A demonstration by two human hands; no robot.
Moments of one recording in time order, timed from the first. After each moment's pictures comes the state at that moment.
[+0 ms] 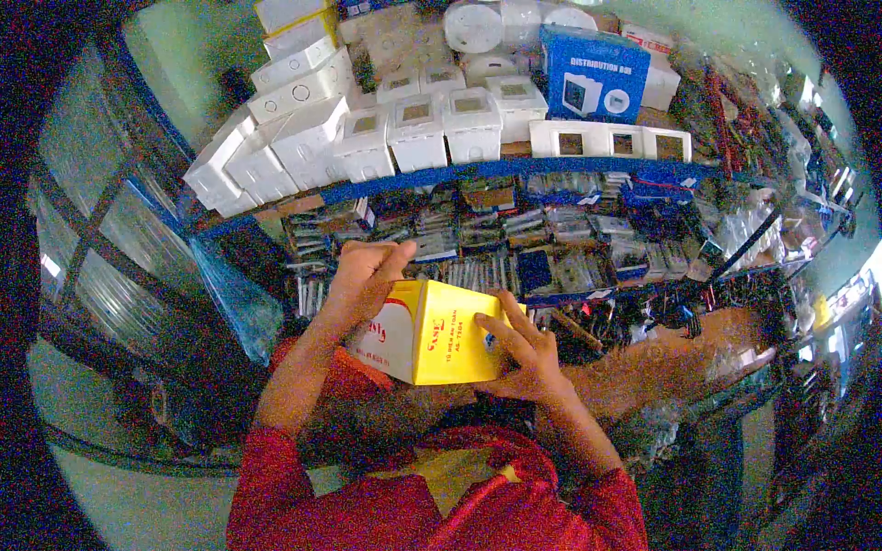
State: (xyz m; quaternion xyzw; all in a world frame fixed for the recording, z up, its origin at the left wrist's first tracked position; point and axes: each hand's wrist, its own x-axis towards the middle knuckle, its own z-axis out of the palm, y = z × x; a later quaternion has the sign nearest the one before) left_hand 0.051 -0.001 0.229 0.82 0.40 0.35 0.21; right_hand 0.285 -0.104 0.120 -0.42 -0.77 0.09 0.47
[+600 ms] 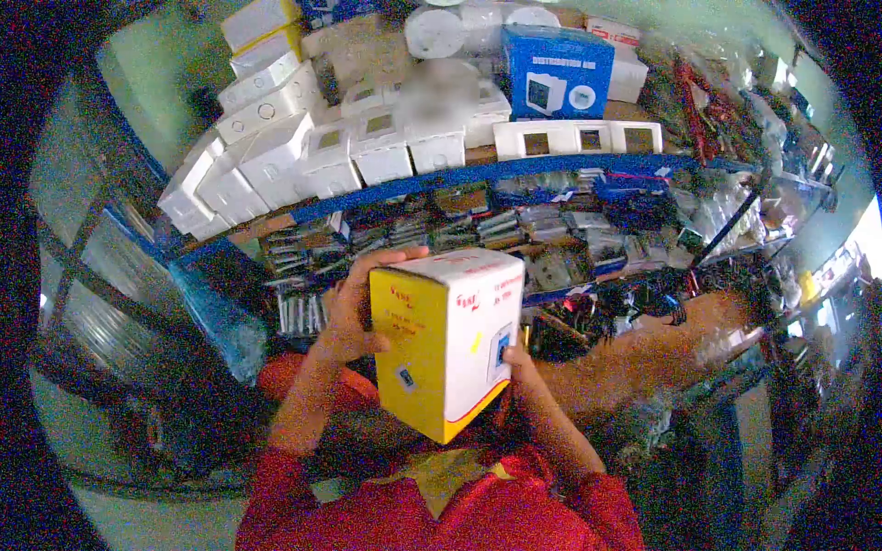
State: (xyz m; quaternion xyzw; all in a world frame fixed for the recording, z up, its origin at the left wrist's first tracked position) left_hand 0.067 -0.014 0.202 0.71 0.10 0.42 0.56; right_hand 0.300 -0.086 -0.015 -0.20 -0.29 0.68 0.64
